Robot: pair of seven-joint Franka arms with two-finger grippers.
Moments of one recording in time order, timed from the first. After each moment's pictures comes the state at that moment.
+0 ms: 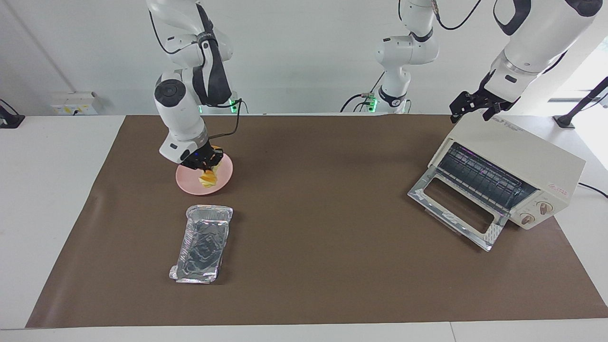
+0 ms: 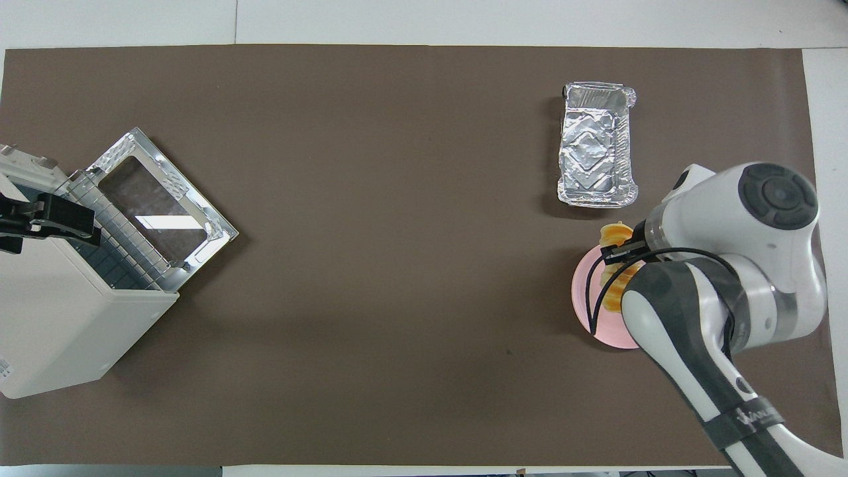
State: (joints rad) left arm -0.04 -0.03 -0.02 -1.59 -0.01 1.41 -0.07; right arm 0.08 0.01 0.06 -2.05 0.00 2.00 -0.07
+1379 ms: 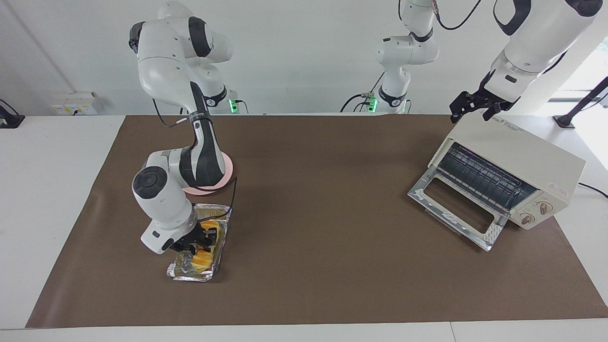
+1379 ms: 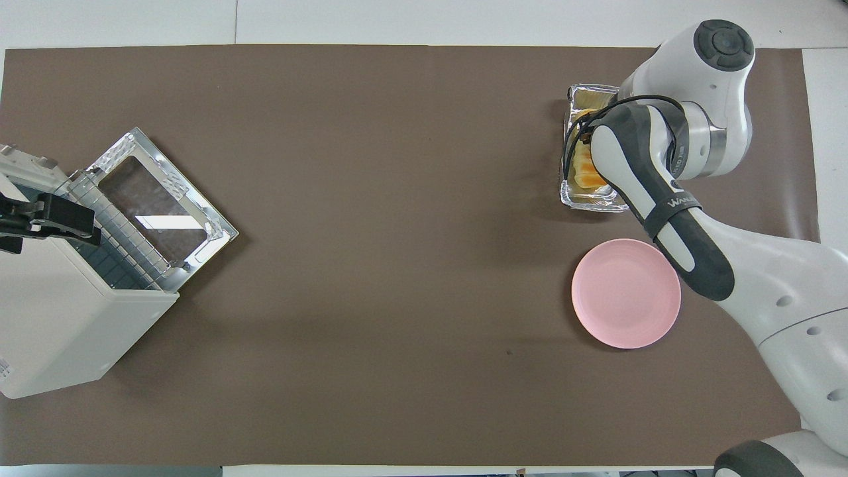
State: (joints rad) left arm -0.04 -0.03 -0.02 -1.59 -0.01 1.41 -0.07; right arm 0.05 0.65 0.05 -1.38 0.00 2.07 -0.06
